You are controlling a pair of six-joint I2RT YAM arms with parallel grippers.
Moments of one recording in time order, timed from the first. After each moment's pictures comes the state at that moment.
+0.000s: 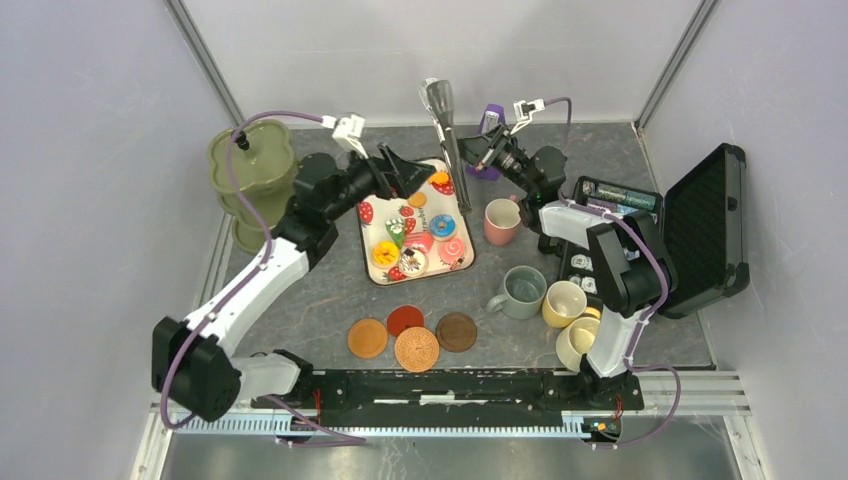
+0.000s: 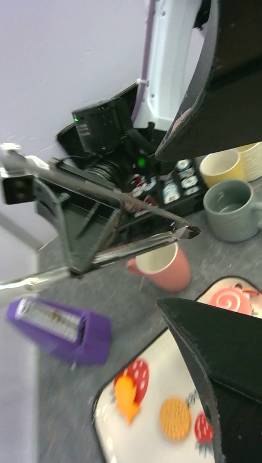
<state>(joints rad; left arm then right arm) -0.45 1.21 1.01 0.22 0.31 -0.60 0.35 1.85 1.11 1.07 -0.59 1.00</state>
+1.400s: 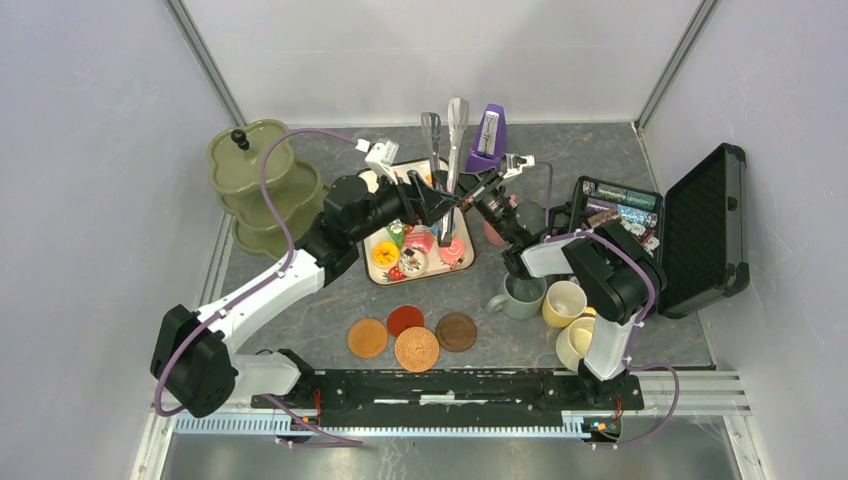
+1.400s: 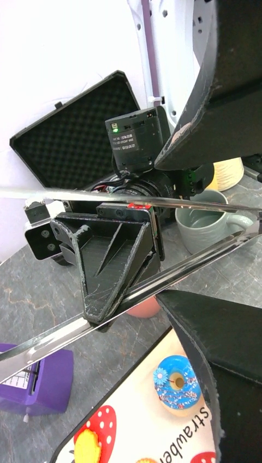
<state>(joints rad) -0.63 1.26 0.92 0.29 0.27 -0.62 0.54 1.84 0.79 1.48 -0.24 1.49</state>
